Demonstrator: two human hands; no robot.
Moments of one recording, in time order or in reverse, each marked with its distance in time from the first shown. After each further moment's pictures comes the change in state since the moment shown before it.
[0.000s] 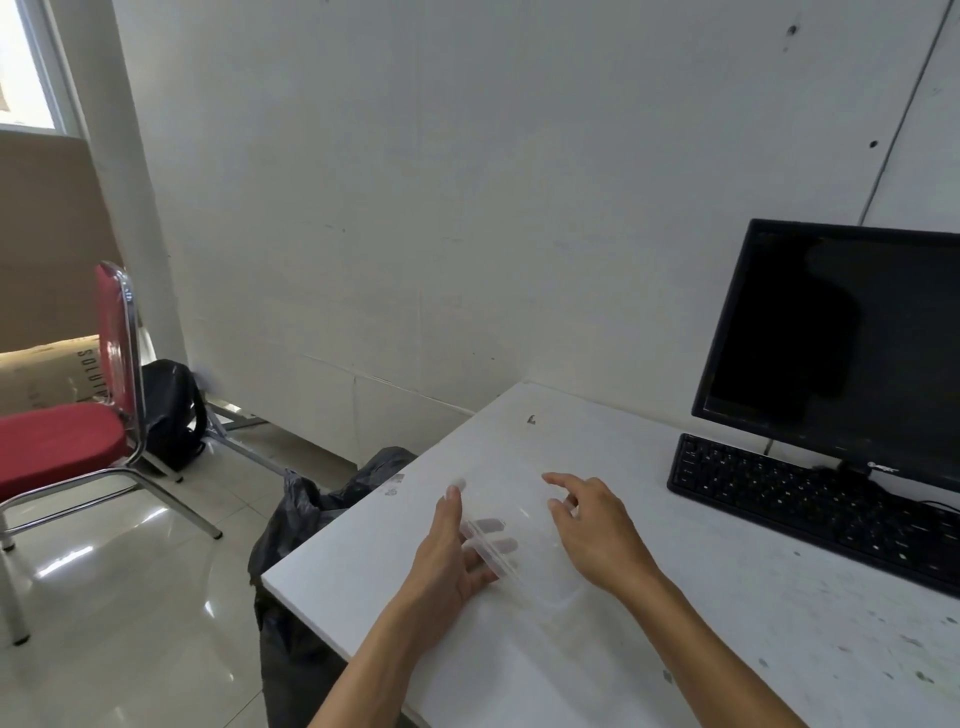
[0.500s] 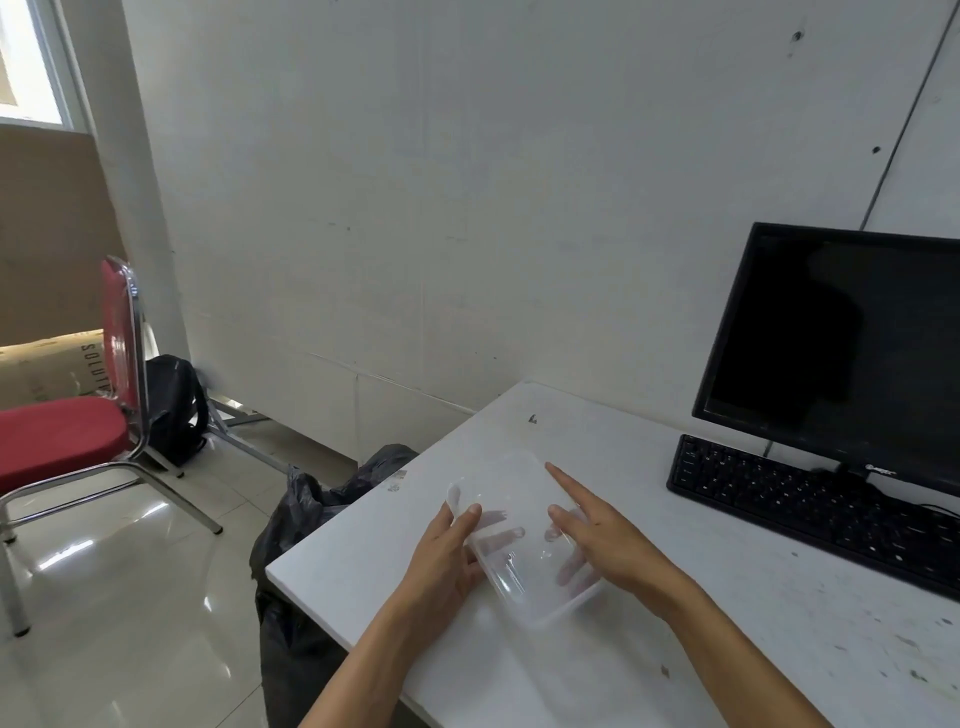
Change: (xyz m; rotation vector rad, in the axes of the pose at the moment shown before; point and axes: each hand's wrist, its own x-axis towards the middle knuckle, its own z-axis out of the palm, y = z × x) left_hand -0.006 -0.003 -0.006 -0.059 -0.048 0.021; right_hand -0.011 0.002 -0.016 0.344 -0.314 0.060
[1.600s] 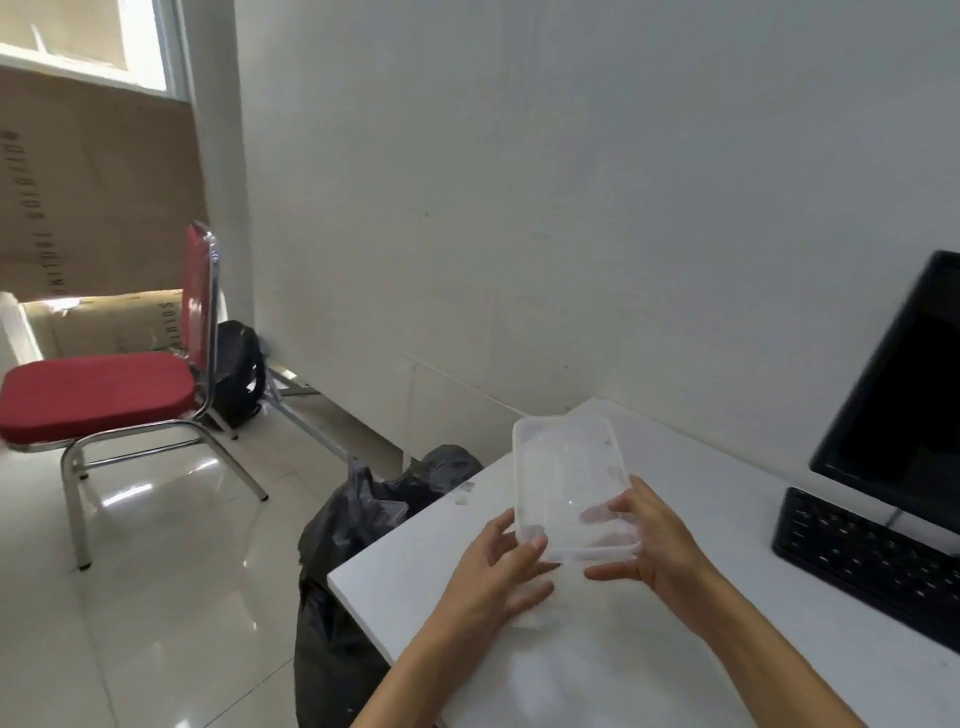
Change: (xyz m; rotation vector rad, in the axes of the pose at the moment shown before) left_hand 0.005 0.018 -0.039 0.047 -0.032 0.053; right_hand 0.056 -0.042 0.031 0.392 0.073 0.113
